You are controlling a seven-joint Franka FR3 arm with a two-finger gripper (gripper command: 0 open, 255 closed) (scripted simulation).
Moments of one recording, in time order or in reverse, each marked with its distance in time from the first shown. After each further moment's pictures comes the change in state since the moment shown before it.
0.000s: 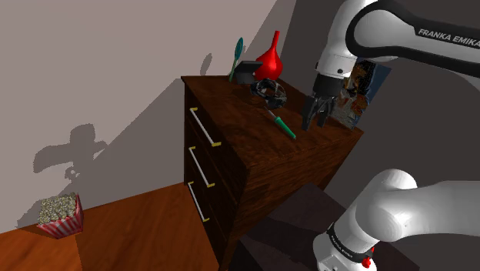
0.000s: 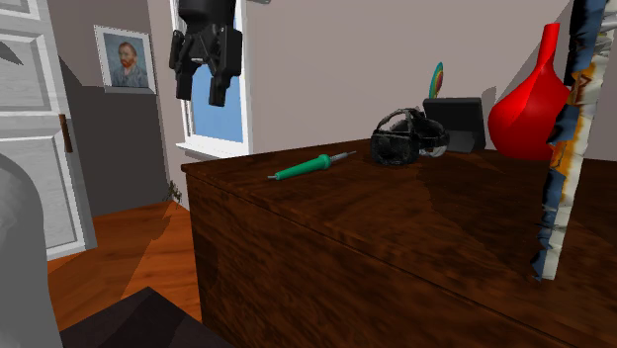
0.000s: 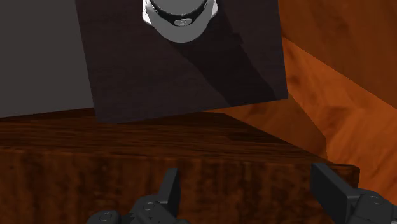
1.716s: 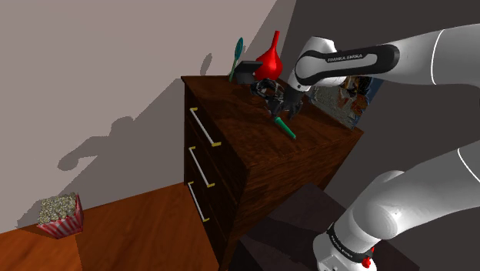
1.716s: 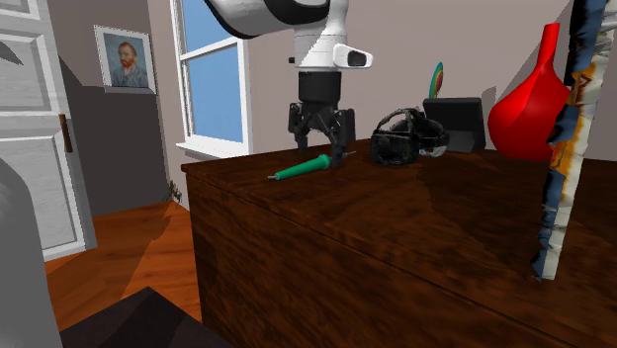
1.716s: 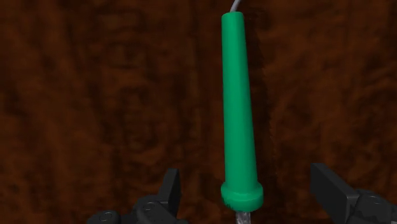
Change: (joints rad) arm -0.078 0.436 -0.121 0.004 -0.052 0.655 -0.071
